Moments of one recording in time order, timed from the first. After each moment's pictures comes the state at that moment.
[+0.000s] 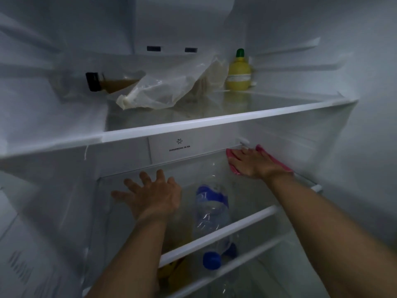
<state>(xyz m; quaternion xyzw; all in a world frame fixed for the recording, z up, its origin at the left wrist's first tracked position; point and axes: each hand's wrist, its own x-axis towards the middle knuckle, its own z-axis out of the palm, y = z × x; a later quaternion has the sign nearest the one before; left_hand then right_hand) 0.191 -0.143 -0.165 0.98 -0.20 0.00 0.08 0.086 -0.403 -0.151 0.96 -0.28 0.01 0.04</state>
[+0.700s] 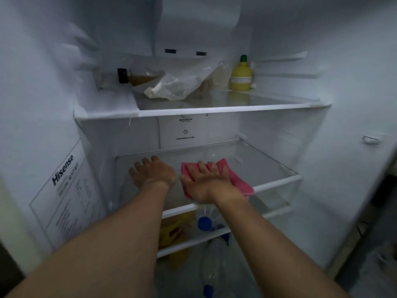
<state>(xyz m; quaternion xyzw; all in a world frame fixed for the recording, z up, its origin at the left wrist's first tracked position) 0.168 -0.116 -0.138 0.98 -0.16 -0.02 0.13 0.067 -0.211 -0.153 0.97 -0.23 0.00 -0.05</state>
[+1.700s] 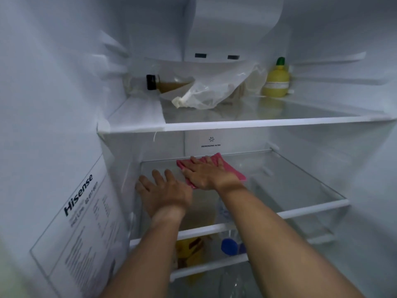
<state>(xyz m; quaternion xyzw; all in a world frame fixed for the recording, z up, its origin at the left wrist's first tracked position) 0.160 -0.091 -0.151 0.99 -0.14 0.00 0.08 0.177 -0.235 -0.149 0.99 -0.11 -0.03 -0.05</state>
